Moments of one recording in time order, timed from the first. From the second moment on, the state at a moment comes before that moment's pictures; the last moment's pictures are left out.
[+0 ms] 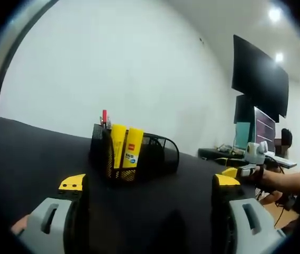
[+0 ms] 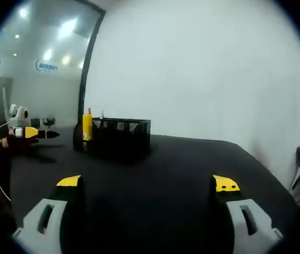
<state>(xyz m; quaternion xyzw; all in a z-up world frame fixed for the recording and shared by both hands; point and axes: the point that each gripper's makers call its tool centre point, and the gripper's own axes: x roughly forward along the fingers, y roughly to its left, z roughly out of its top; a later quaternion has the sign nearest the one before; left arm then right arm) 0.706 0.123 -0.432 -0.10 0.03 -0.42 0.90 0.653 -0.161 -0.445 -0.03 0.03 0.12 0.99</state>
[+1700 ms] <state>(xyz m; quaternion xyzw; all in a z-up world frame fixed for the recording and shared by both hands) 0.698 0.117 -0.438 -0.08 0.04 -0.44 0.89 0.645 -0.172 -0.433 0.04 0.00 0.12 0.99</state>
